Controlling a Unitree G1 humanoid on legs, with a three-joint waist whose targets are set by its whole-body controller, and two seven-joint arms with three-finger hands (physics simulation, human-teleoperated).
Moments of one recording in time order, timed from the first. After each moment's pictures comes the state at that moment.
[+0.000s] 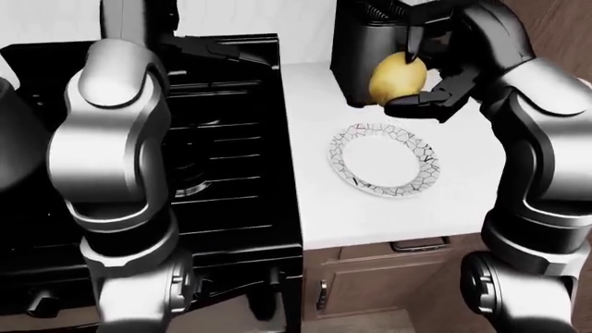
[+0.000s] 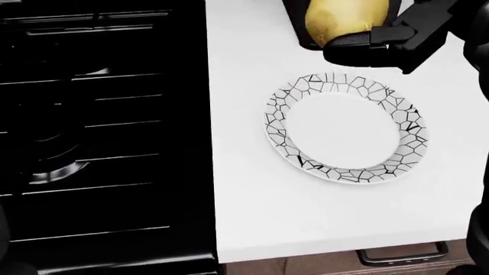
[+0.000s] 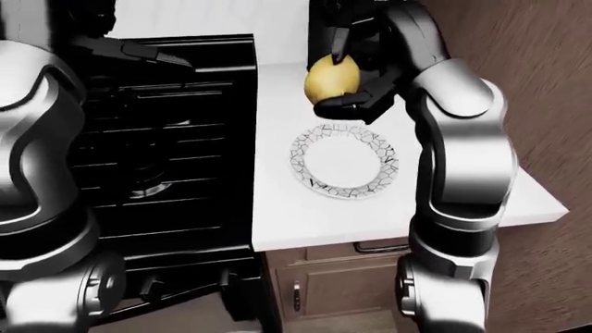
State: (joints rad) left arm -1.06 0.32 0.11 -0.31 0.05 1.02 -0.03; right arm -0.96 -0.41 -0.16 -0.29 -0.07 0.97 0.43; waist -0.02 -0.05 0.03
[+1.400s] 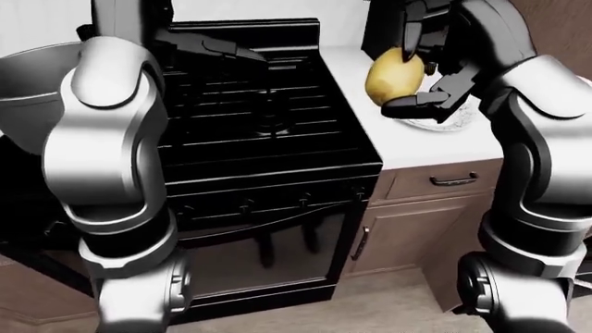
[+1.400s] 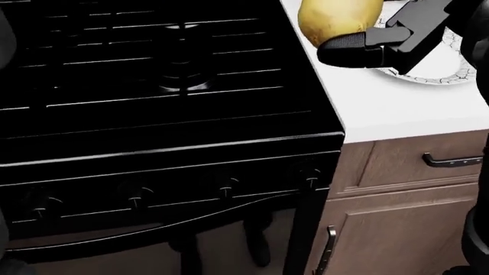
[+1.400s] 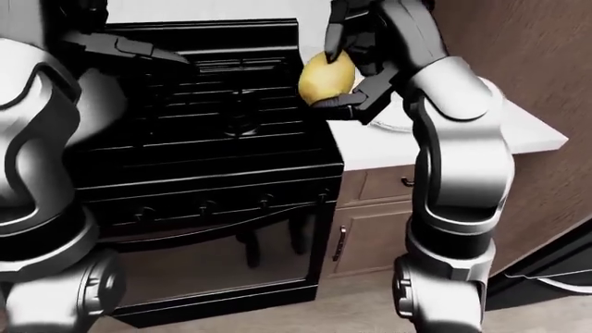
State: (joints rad) left arm -1.06 0.32 0.12 -0.32 0.07 1.01 -0.04; right arm -0.96 -0.39 -0.15 -0.32 -0.09 0.92 0.45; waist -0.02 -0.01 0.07
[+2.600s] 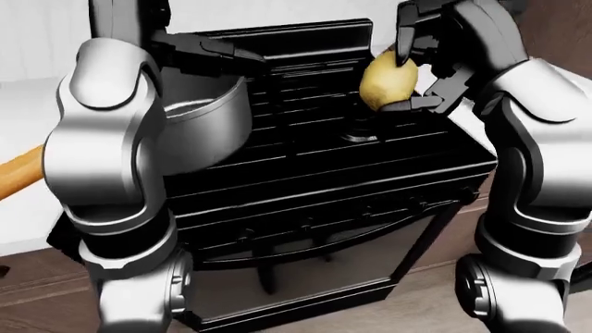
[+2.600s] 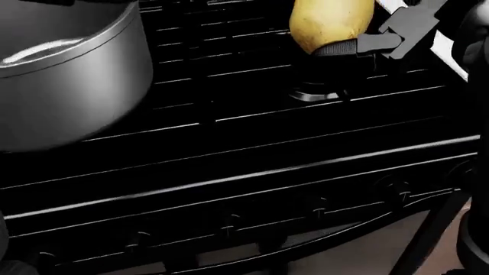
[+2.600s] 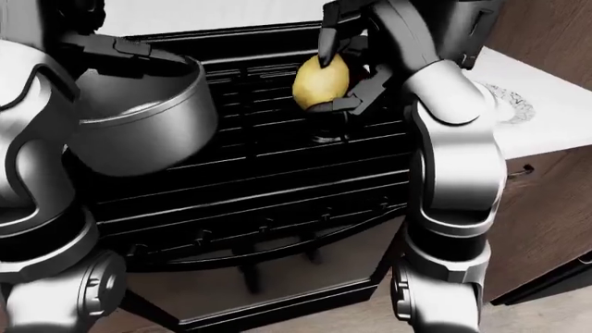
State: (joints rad) left arm -1.06 0.32 0.13 -0.32 0.08 1.01 -0.04; right arm -0.94 -0.38 -0.14 -0.33 -0.09 0.90 0.46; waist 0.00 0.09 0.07
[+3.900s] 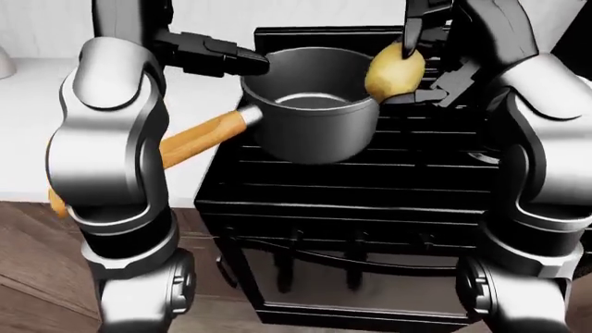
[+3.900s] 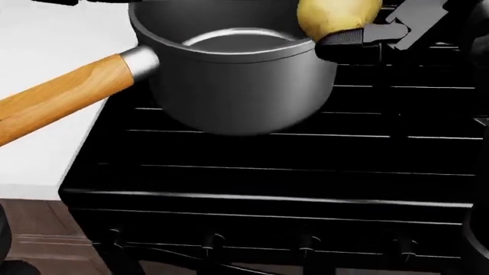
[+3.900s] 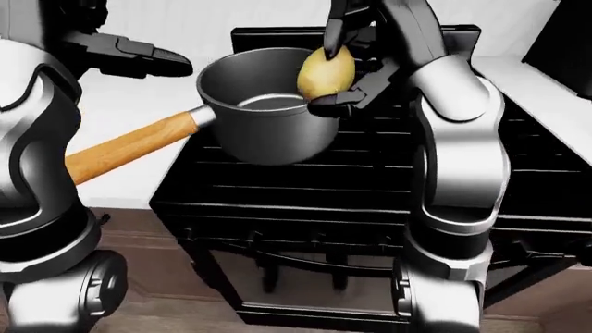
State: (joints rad) left arm -1.06 0.31 0.12 -0.33 0.09 1.00 -0.04; right arm -0.95 -0.39 -0.14 -0.32 -0.11 0.88 0.43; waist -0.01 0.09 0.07
